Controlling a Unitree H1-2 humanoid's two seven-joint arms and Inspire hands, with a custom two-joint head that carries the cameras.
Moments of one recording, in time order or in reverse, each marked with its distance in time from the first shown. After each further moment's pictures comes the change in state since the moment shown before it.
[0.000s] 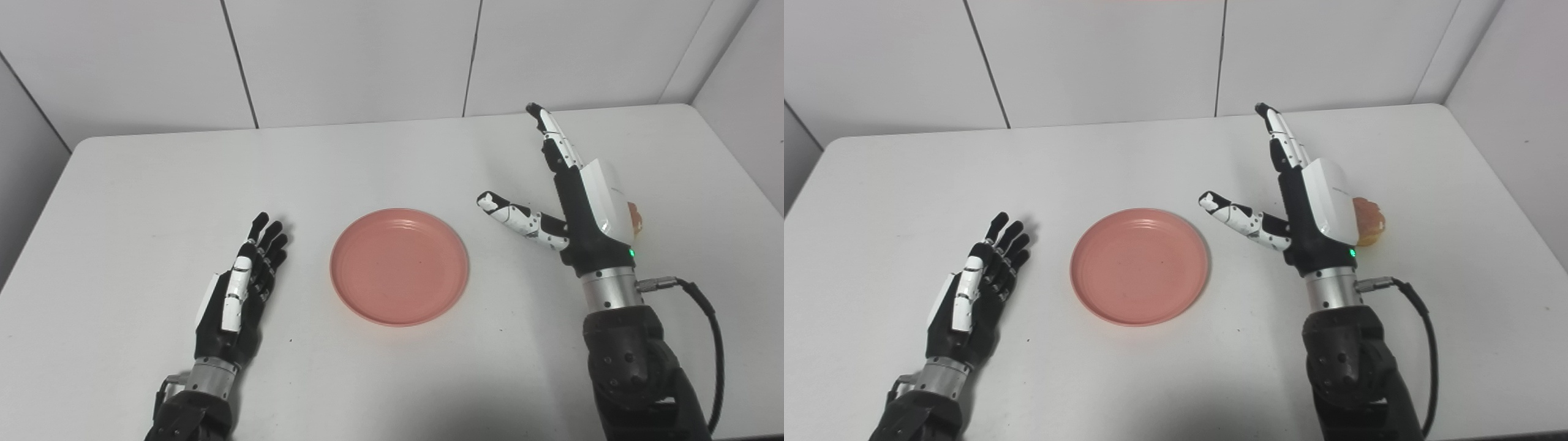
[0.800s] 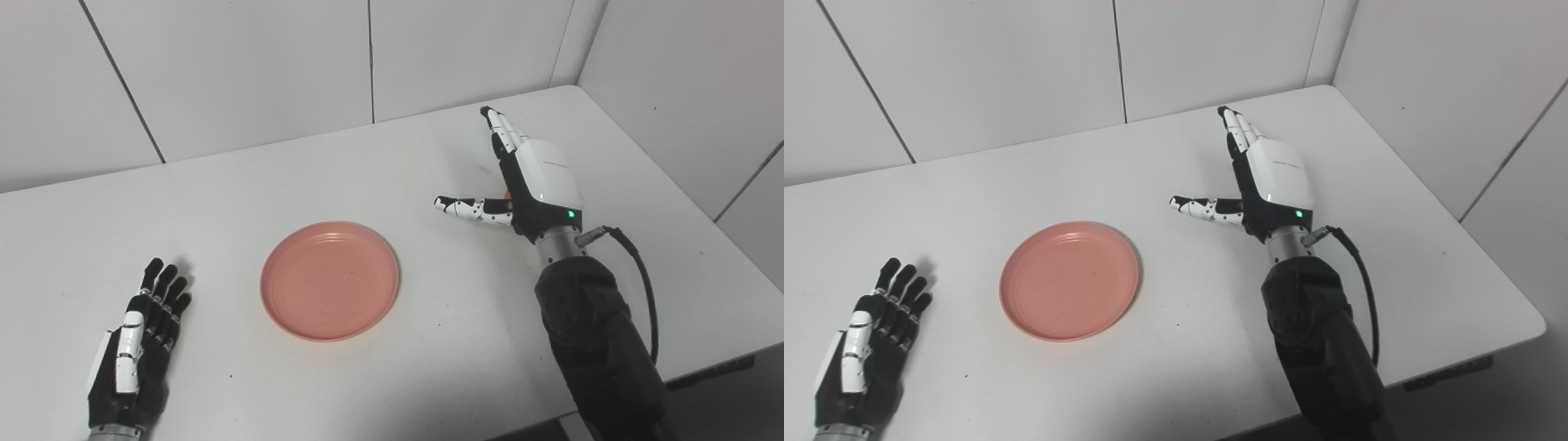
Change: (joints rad) left arm -0.004 0.087 0.045 0.062 -0.059 -0.034 -0.073; right arm -0.033 -0.067 -0.057 0.095 -0.275 0.183 0.150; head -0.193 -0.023
